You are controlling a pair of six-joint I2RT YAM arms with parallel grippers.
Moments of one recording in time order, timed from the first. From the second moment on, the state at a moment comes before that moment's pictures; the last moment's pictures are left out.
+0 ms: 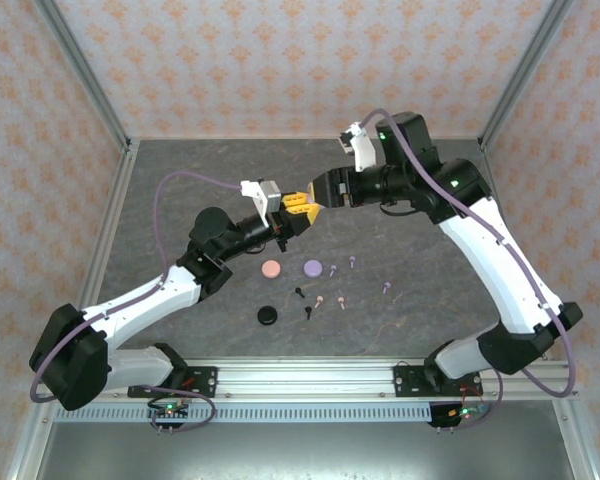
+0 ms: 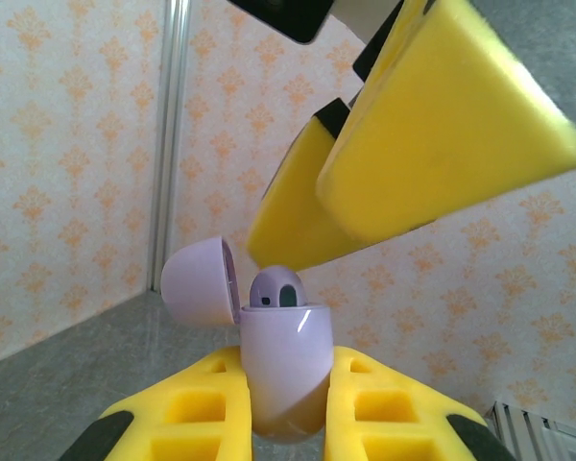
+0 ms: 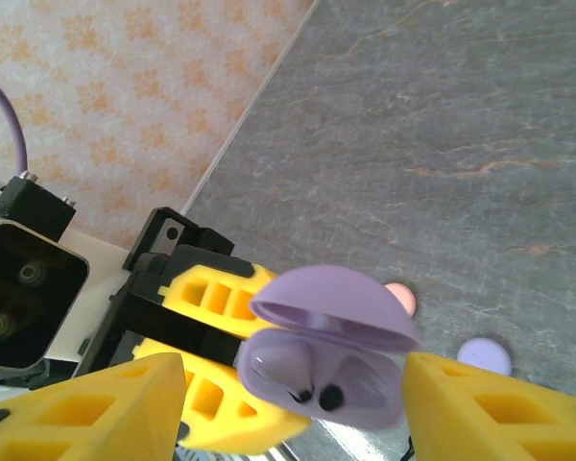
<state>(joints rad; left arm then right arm) -0.62 1.23 0.76 0.69 0.44 -0.25 0.58 1.41 1.83 -1.05 -0.43 0.37</state>
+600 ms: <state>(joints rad) -0.62 1.15 0.74 0.66 0.44 -0.23 0.32 1.21 1.13 -0.96 -0.29 0.60</state>
